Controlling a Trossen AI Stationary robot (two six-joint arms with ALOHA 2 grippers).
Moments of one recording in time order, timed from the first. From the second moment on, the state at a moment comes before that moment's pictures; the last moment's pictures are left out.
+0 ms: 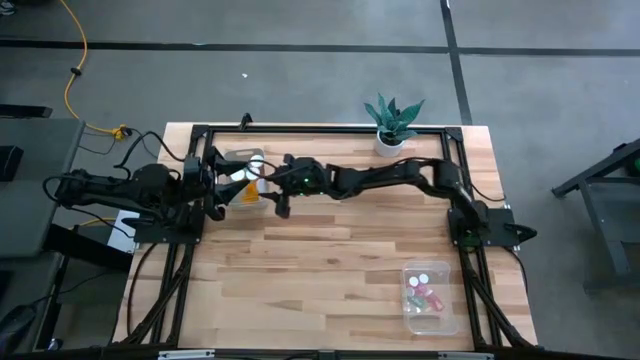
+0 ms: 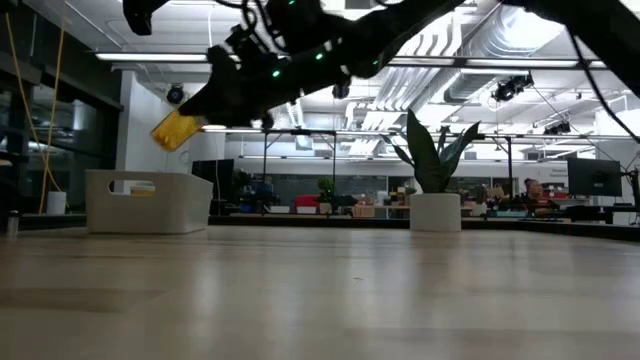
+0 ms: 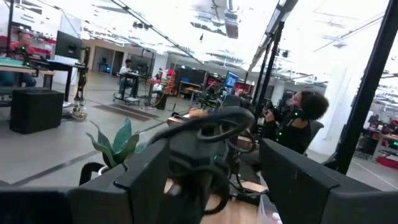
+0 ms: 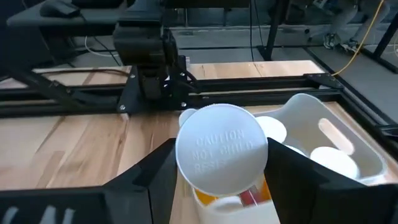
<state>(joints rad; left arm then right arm) -0.01 0.47 0.45 0.25 -0.35 -0.15 -0.11 2.20 1.64 0.27 -0.04 -0.02</state>
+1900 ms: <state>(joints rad) -0.01 0.65 0.45 0.16 -0.34 -0.12 0.00 1.05 0.63 -0.04 0.07 0.41</state>
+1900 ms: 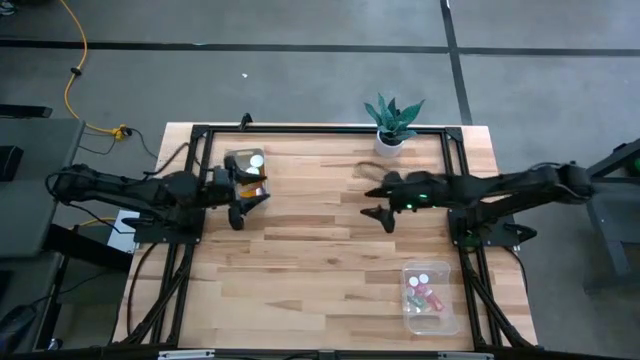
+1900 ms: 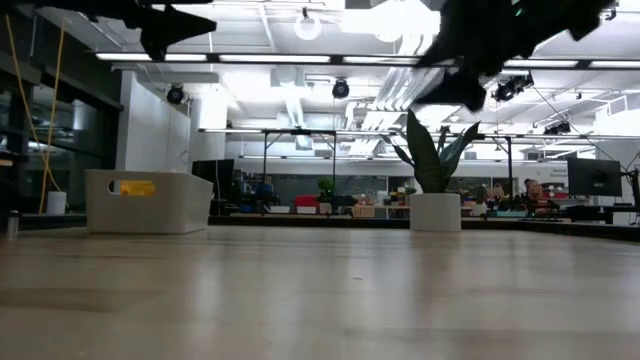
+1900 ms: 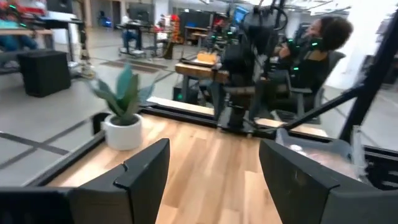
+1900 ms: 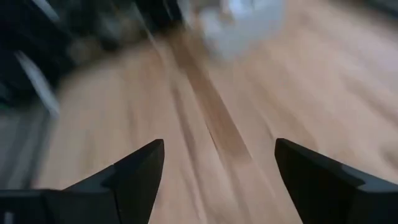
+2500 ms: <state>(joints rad) -0.01 0.82 0.45 0.40 -0.27 -0.13 0.05 0.95 0.63 0.18 0.16 0.16</state>
